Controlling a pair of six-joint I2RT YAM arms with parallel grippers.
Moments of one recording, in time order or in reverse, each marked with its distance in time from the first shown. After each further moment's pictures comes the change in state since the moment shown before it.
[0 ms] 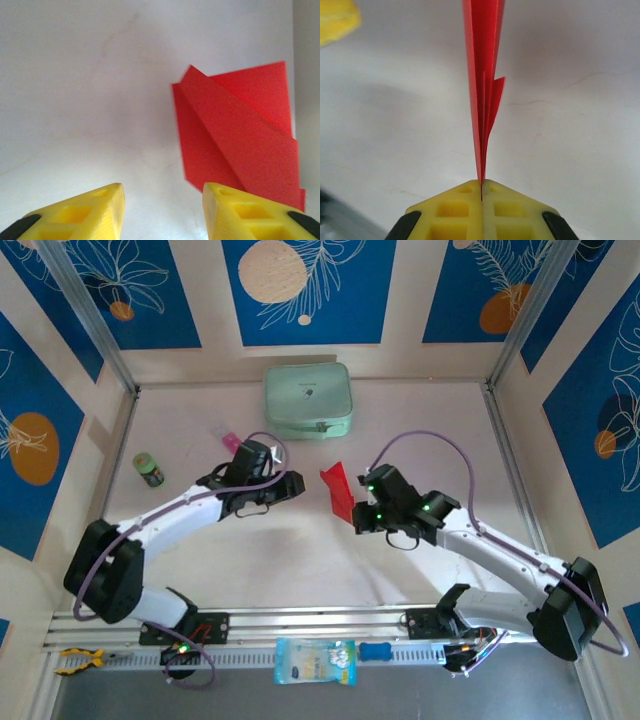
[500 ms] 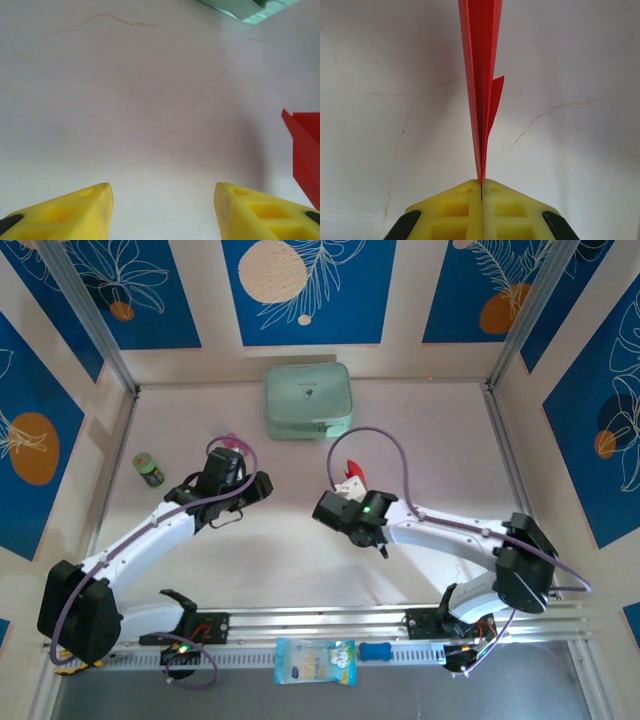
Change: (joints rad) left arm 0.095 -0.216 -0.084 -0.172 -0.235 0.012; right arm 0.269 0.328 0.185 -0.325 0.627 -0.048
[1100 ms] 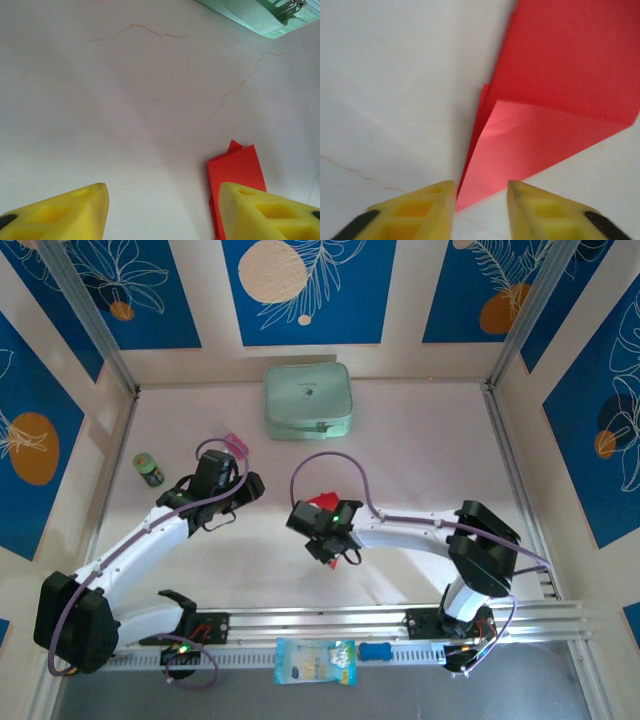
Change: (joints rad) left arm 0.032 -0.040 -0.016 -0.034 -0.030 -0.005; right arm 0.031 0.141 0.009 0.264 -0.500 -0.152
